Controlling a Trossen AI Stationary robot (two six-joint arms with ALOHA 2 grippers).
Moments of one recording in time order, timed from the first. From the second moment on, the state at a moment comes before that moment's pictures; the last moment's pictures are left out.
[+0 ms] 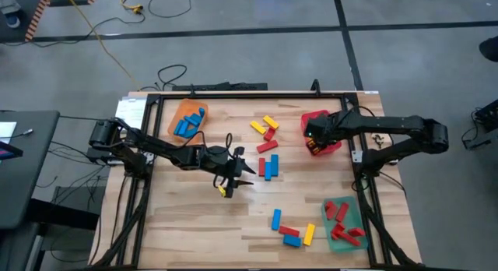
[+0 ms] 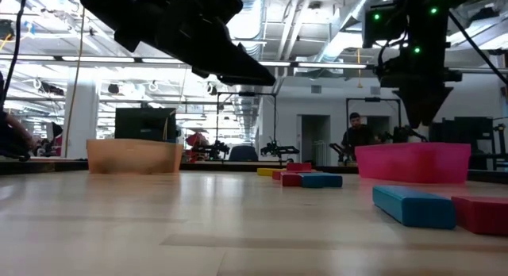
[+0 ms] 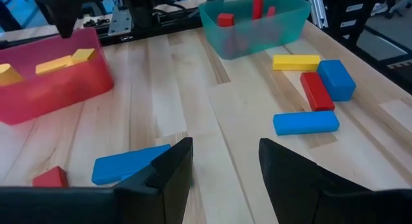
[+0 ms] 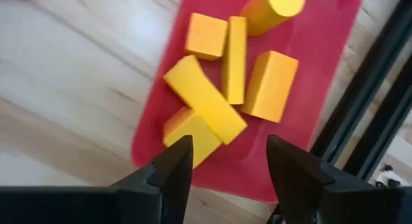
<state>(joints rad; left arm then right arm) -0.08 1.61 0.83 0.40 0.07 0.17 -0.25 1.25 0.90 -1.18 0.34 0.73</state>
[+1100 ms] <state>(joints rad) -0.02 2.01 1.20 0.05 0.01 0.20 0.20 1.25 0.97 -1.03 0.37 0.80</state>
